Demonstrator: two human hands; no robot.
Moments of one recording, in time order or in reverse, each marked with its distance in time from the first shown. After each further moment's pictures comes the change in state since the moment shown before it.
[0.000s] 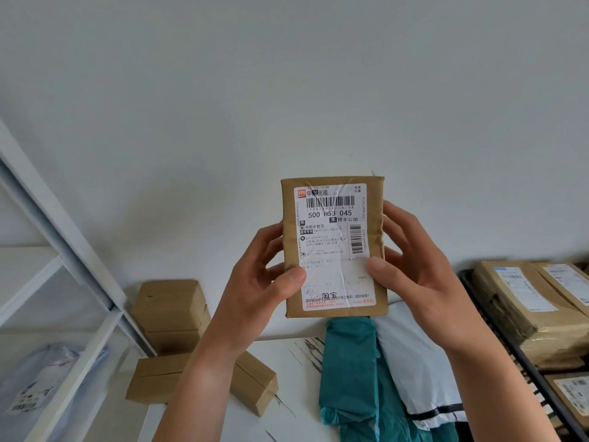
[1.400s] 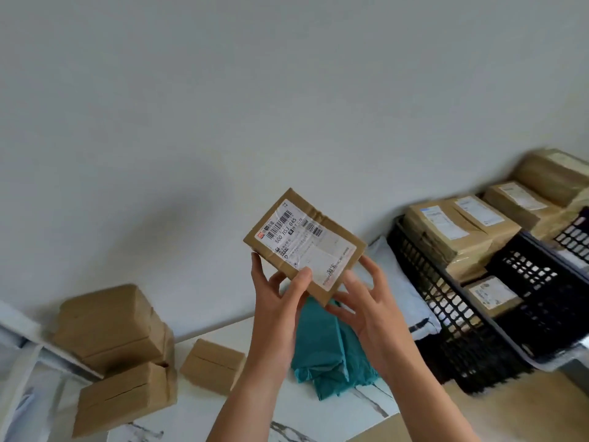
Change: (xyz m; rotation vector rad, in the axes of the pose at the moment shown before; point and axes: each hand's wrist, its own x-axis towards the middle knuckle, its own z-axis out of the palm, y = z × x) left_hand -0.017 -0.088 0.065 -0.355 0.067 -0.298; right_hand -0.073 0.068 0.052 0.346 0.576 0.496
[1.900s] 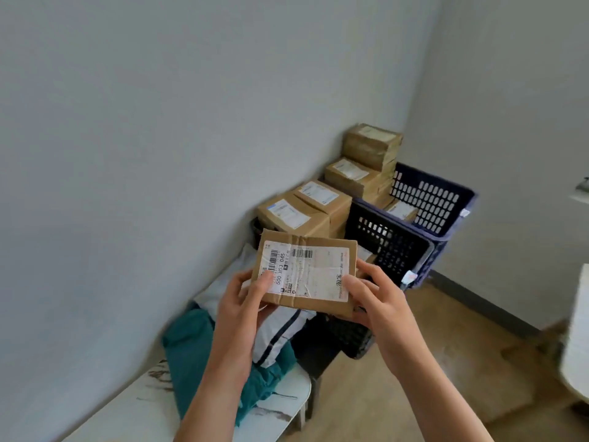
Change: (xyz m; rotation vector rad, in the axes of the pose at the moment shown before) left_hand -0.008 -0.079 0.202 0.232 -0.273 -0.226; right_hand -0.079 -0.070 -0.245 -0.139 0.487 -0.085
